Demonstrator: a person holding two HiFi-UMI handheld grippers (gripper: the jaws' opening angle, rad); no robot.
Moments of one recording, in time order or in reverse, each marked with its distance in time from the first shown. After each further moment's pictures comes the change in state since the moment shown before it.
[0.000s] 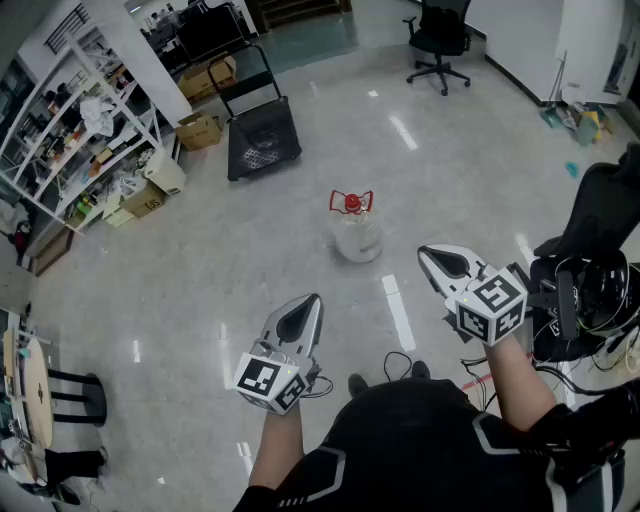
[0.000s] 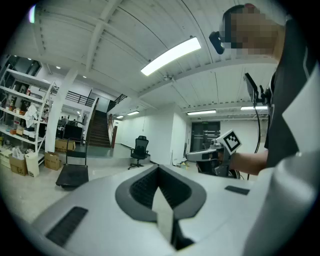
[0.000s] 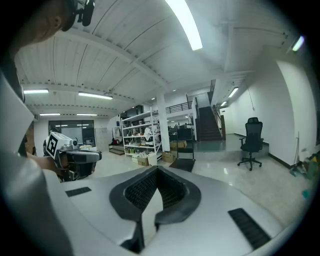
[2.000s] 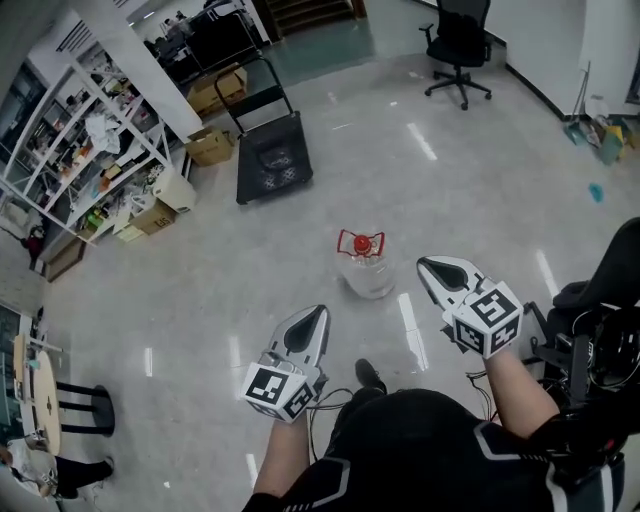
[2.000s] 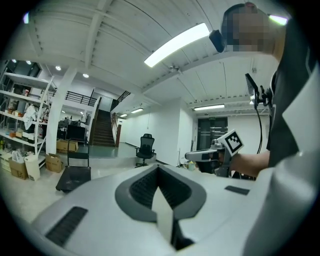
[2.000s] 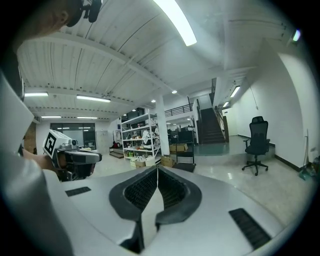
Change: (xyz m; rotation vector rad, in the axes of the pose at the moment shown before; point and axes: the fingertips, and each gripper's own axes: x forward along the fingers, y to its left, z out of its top) left arm 0.165 0.079 0.012 0.012 0.026 0.060; right arm 0.118 -0.145 0.021 0.000 -0.034 0.041
